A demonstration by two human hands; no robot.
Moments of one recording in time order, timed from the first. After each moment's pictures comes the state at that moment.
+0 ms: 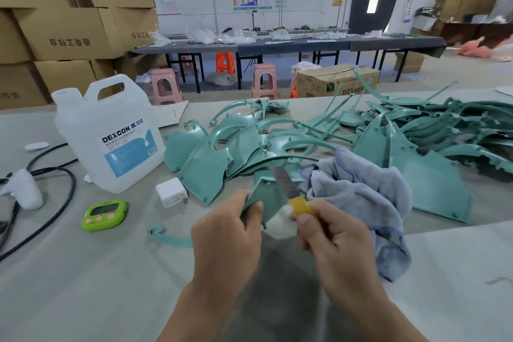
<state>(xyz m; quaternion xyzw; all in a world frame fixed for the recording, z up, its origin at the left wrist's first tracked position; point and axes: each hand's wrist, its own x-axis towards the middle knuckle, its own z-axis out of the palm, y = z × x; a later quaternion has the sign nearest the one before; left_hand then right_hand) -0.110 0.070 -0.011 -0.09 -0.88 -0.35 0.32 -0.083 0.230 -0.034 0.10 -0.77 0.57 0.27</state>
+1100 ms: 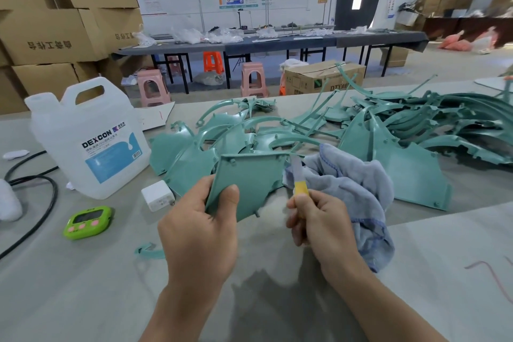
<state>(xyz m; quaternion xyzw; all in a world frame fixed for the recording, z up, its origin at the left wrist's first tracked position) -0.101 0.068 0.011 -0.05 -0.80 -0.46 0.38 -0.111 0.240 -0.030 -0.11 -0.70 0.70 0.13</state>
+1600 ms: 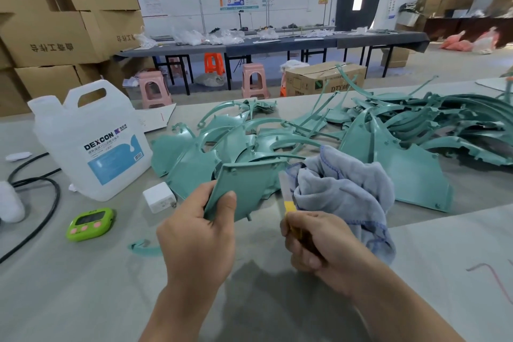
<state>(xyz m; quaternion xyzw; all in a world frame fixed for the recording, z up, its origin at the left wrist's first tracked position) -0.104 0.064 0.004 -0.07 -0.80 -0.45 0.39 -0.099 0.247 -0.022 -0.09 -0.57 0.80 -0.14</state>
